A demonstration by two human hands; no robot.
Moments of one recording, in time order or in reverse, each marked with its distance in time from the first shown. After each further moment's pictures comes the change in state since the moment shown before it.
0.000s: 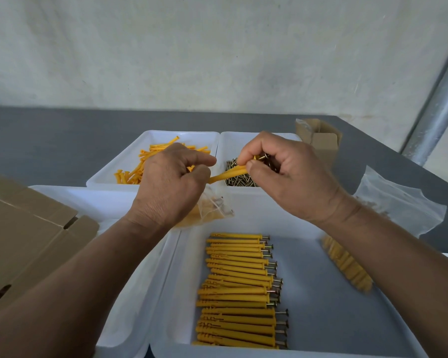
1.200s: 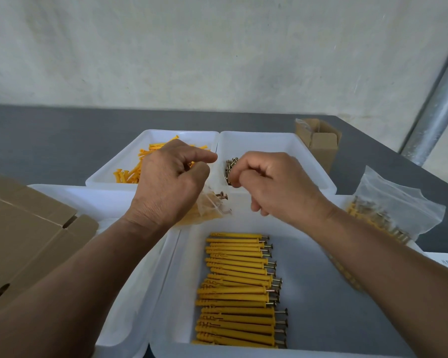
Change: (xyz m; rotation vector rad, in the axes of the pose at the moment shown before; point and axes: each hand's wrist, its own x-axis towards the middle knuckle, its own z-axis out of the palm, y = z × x) left_hand 0.001 0.002 0.000 -0.049 0.036 0.038; right_hand 0.000 0.000 0.015 0.043 -0.104 0.297
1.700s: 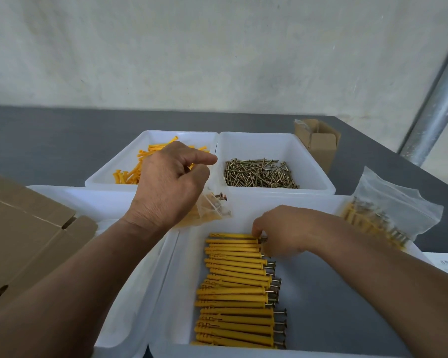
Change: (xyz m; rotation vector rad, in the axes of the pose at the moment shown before) left_hand 0.000 -0.002 0.001 0.000 -0.015 0.000; right_hand -0.009 0.038 0.009 -0.942 -0.818 0.202
